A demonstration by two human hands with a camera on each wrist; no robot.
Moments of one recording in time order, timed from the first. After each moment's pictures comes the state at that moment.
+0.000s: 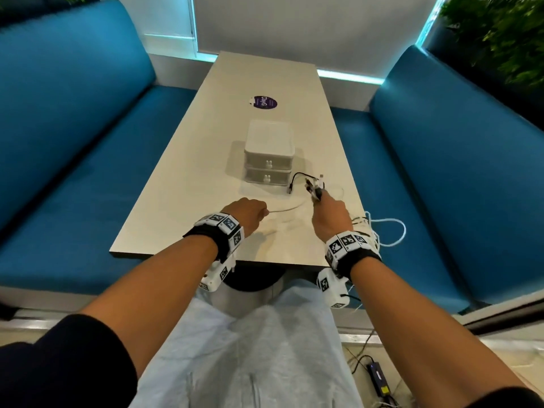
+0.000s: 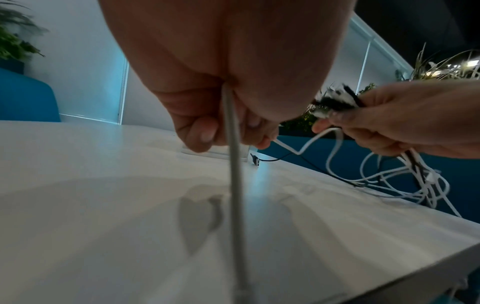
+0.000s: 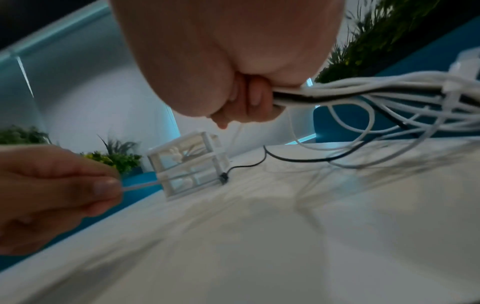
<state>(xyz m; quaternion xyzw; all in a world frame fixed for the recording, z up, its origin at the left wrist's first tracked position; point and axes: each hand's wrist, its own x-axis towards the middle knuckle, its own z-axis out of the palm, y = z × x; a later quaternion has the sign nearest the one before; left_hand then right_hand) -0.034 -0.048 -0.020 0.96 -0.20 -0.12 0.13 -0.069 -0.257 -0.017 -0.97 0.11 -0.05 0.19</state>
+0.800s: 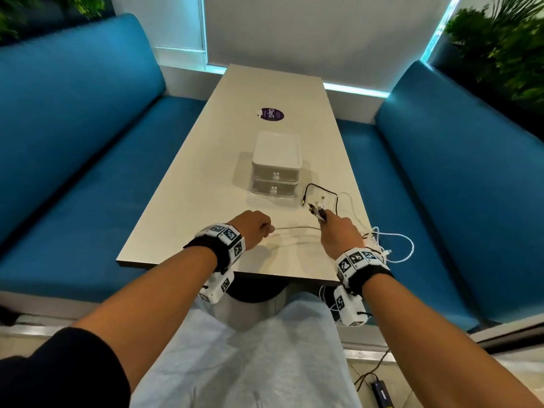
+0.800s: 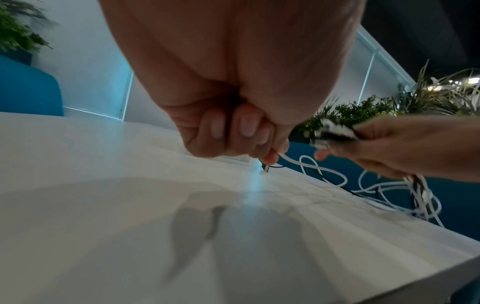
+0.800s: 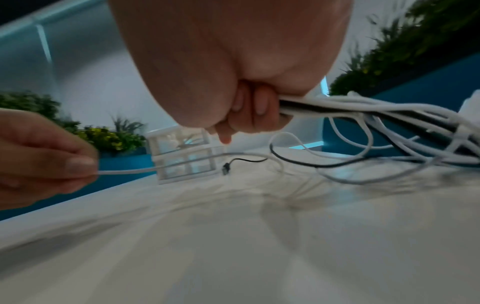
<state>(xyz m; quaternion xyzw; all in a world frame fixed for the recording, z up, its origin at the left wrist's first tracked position) -0.026 -0.040 -0.030 0.94 -0.20 -0.13 0.23 -0.071 -0.264 -0.021 -0.99 0.08 -0.01 0.13</state>
